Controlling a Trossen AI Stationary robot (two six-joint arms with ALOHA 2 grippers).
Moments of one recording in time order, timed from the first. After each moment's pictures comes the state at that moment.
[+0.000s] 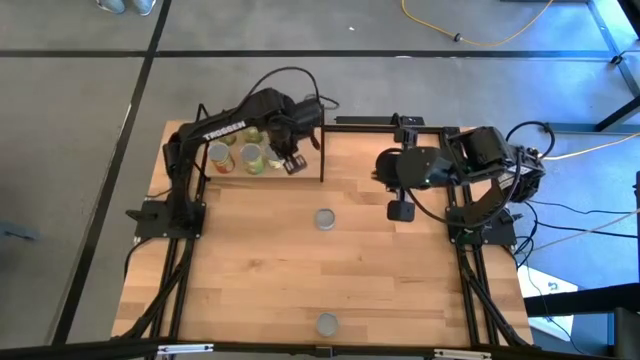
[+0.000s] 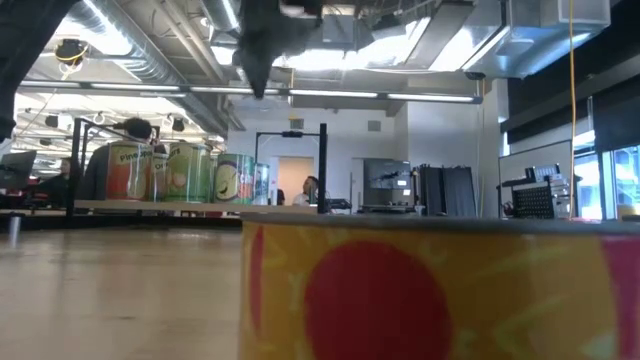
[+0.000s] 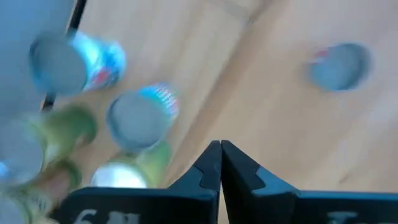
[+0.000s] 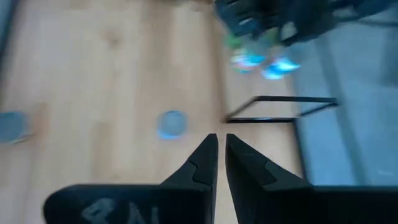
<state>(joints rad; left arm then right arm) 0.37 1.90 2.07 -1.57 -0.08 -0.16 0.22 1.69 2.35 -1.57 0.39 0.07</state>
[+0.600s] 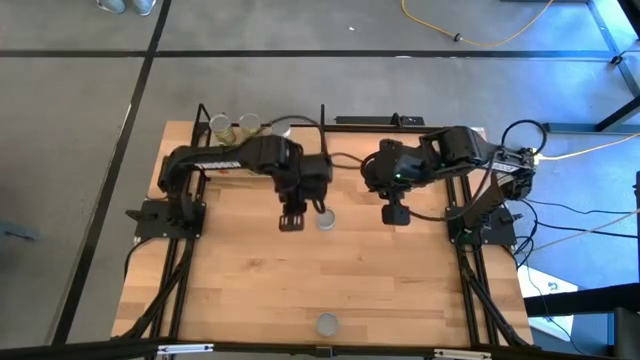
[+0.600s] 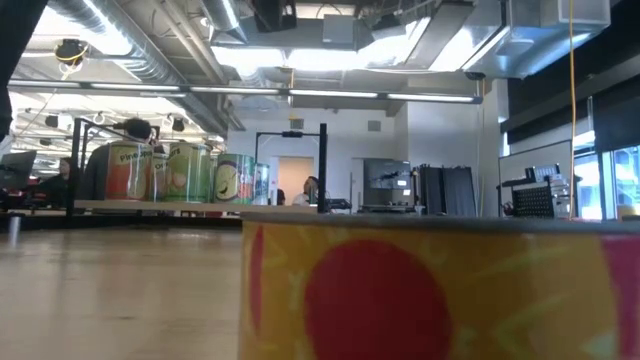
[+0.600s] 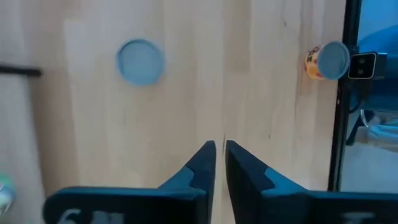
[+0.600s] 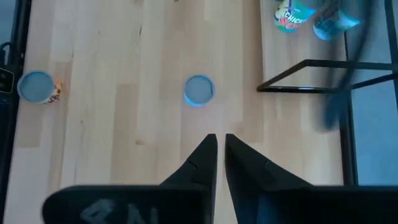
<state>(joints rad) 0.02 1.87 2.06 -1.46 0.22 -0.05 0.13 1.70 2.20 -1.57 0.16 0.04</state>
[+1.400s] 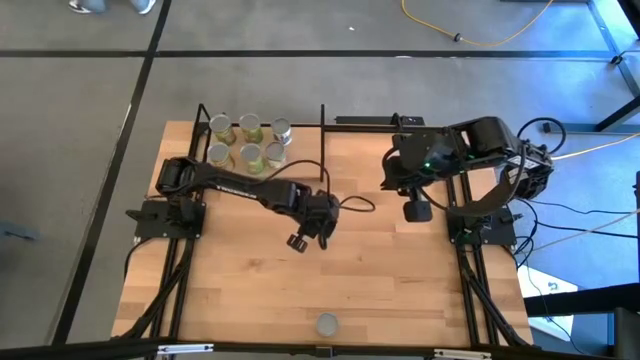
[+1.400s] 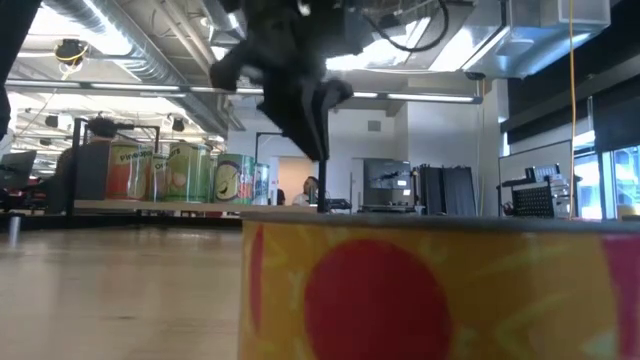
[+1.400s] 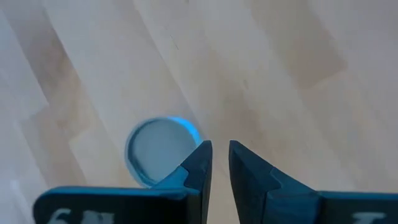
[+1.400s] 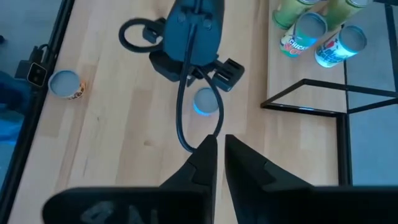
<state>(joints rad) -0.06 1.87 1.45 -0.68 0.01 0.46 0.13 1.60 2.21 -1.57 0.09 -0.06</state>
